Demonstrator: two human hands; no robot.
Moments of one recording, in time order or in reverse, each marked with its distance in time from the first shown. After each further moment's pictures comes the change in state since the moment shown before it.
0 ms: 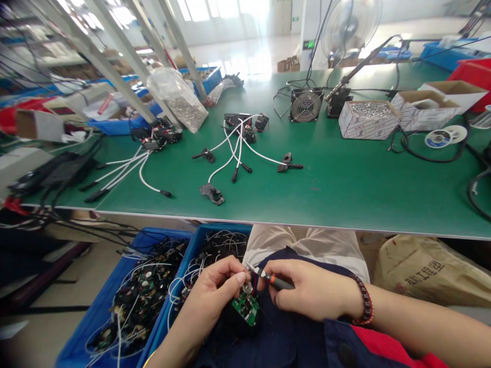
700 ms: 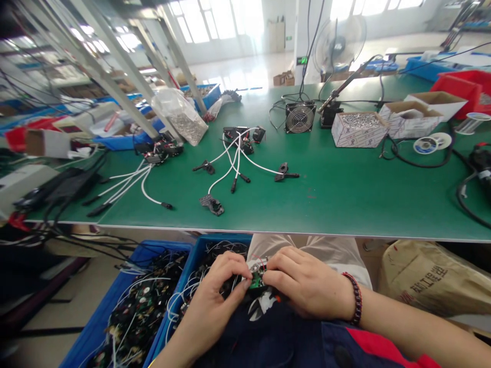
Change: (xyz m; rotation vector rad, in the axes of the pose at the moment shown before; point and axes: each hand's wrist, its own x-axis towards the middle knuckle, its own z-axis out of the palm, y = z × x) left_hand 0.010 -0.008 -0.010 0.334 0.019 0.393; right_hand 0.011 0.038 -0.007 -0.911 0.467 -0.862
